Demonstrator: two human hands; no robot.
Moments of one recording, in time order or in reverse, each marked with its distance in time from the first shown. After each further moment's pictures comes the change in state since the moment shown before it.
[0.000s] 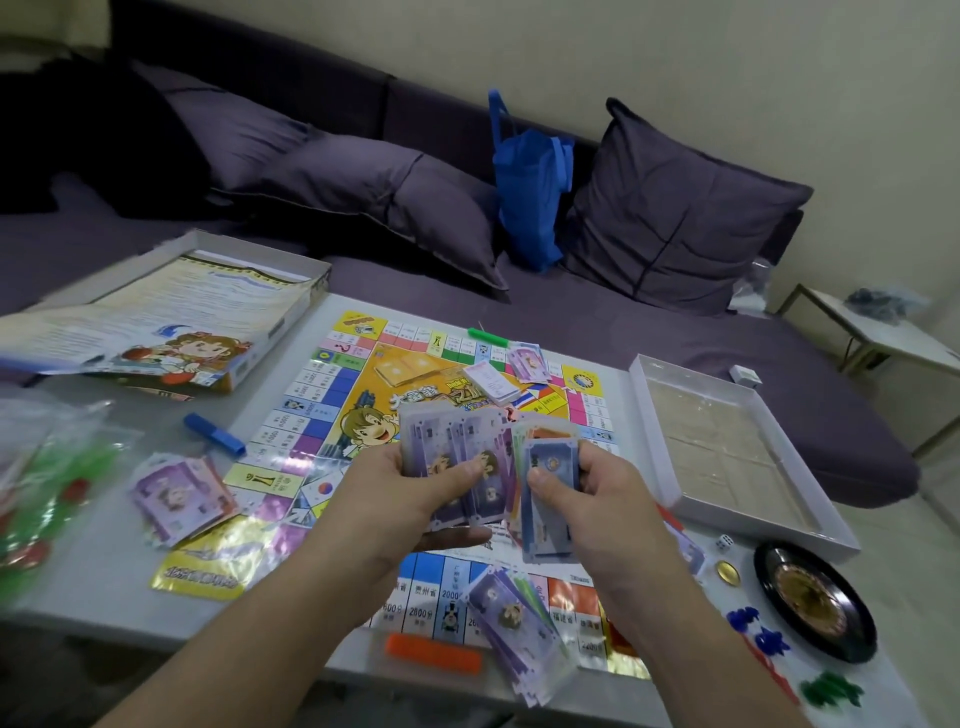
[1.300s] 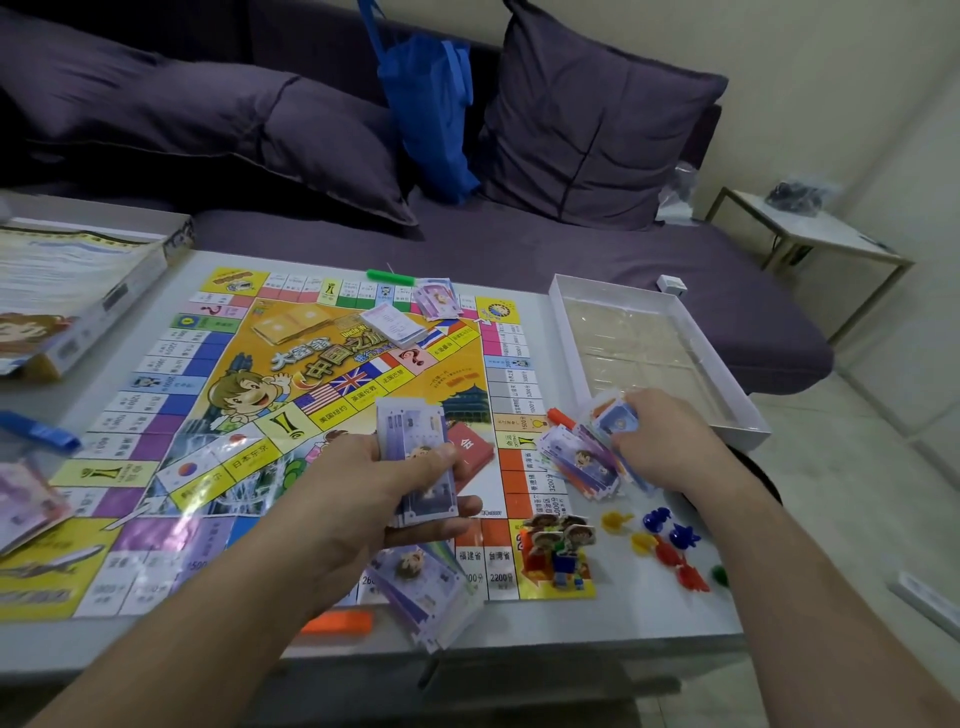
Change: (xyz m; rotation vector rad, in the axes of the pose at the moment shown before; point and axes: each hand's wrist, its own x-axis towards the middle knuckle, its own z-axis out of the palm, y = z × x) left_hand 0.013 -0.040 0.067 0.146 -0.118 -0.227; right_hand 0.054 0.070 -0.158 -0.911 0.042 0.269
